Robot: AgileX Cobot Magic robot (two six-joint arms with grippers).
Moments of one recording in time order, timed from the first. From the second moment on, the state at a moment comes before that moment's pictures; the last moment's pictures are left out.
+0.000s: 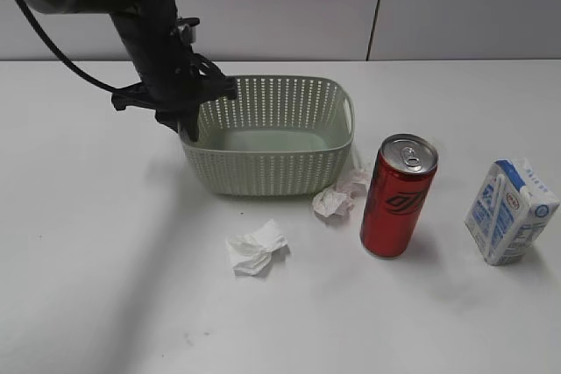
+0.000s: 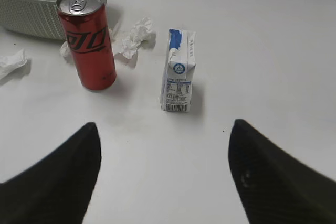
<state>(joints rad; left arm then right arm) -0.44 2.21 -1.73 -0.07 0.95 -0.39 0.14 0.00 -0.42 0.09 0.95 -0.12</state>
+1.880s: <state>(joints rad) -0.61 1.39 -0.85 0.01 0.83 -0.65 0.14 0.06 -0.44 0.08 0.93 -0.08</state>
